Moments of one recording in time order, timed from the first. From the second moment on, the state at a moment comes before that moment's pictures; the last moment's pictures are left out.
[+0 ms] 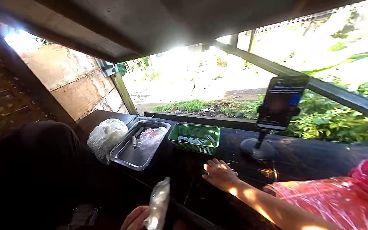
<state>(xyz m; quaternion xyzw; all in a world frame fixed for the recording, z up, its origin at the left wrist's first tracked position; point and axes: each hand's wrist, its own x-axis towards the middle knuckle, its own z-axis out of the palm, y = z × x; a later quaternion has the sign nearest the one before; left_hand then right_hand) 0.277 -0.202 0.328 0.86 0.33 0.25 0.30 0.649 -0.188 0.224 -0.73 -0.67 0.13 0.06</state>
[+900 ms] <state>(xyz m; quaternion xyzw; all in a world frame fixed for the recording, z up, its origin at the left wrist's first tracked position) 0.450 -0.105 0.236 0.72 0.43 0.09 0.53 0.676 -0.184 0.236 -0.72 -0.48 0.42 0.27</state>
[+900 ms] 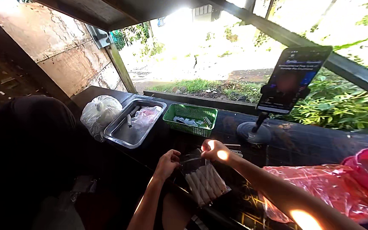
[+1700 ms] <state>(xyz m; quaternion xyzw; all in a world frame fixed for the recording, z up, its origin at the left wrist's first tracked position) 0.435 -0.121 0.274 0.71 0.36 0.22 0.56 0.678 -0.209 0.274 -0.65 -0.45 0.50 0.36</state>
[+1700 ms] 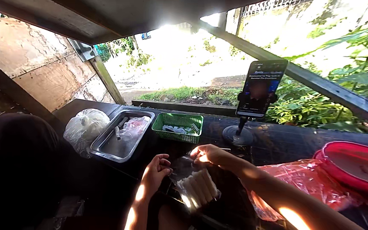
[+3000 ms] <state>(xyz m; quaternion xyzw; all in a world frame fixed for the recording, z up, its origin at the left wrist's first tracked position) 0.464 -0.117 0.183 0.78 0.34 0.29 0.44 0.750 -0.258 0.316 -0.71 -0.47 -0.24 0.46</state>
